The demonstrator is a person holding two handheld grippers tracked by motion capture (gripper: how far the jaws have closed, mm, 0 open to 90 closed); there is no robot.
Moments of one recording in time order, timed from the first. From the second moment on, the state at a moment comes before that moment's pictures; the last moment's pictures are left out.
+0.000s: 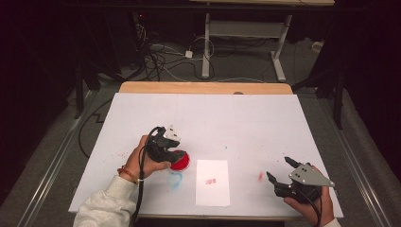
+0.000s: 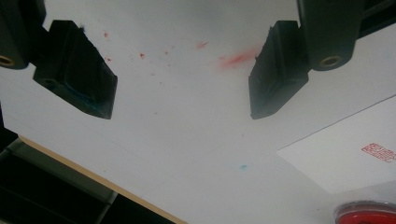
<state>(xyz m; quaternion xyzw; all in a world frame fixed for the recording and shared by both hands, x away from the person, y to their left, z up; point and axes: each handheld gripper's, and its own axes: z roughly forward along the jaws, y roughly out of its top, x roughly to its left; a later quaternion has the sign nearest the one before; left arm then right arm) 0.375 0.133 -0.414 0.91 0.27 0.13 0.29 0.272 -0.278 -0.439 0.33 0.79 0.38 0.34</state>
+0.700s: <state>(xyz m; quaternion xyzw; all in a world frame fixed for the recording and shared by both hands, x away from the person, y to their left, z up) 0.358 0.129 -0.406 0.85 0.25 0.23 0.41 0.271 -0.277 -0.438 0.33 0.79 0.39 0.34</state>
